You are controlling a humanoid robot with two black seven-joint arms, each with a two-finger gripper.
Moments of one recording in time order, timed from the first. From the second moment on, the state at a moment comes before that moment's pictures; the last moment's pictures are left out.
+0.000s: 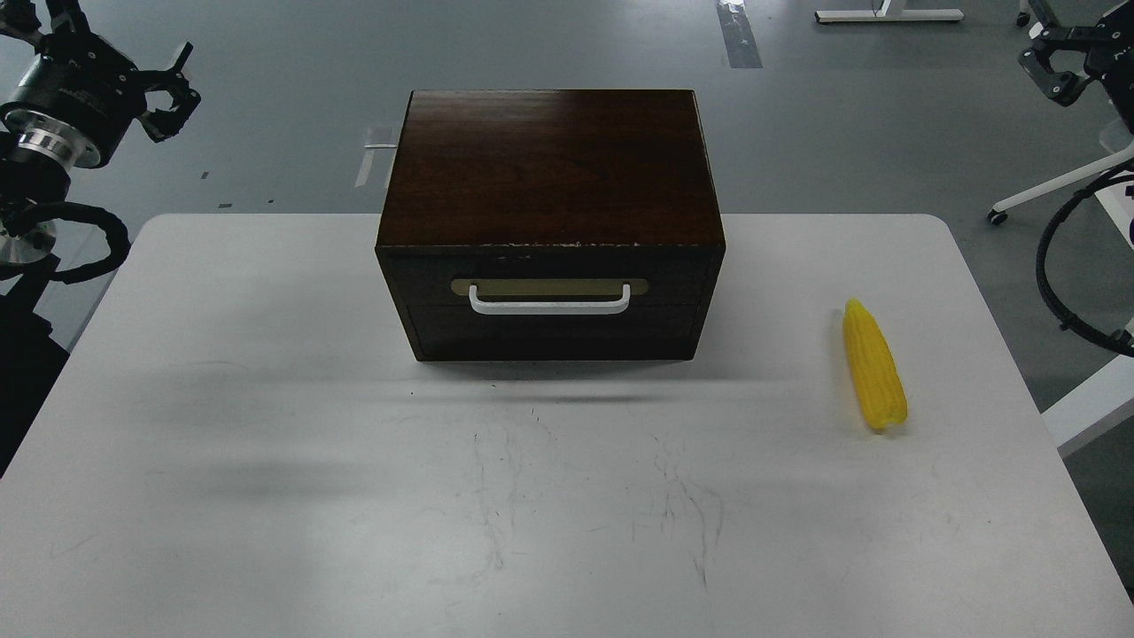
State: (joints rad) left arm -0.98 0.52 -0.70 -0.42 -0.17 -0.49 -0.23; right arm 1.01 -0.67 0.57 0.57 0.33 0.49 0.20
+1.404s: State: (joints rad) left arm -1.21 0.79 -0.66 -0.86 0.44 -0.49 -0.22; right arm 1.02 -0.70 0.58 0.58 0.33 0.49 0.20
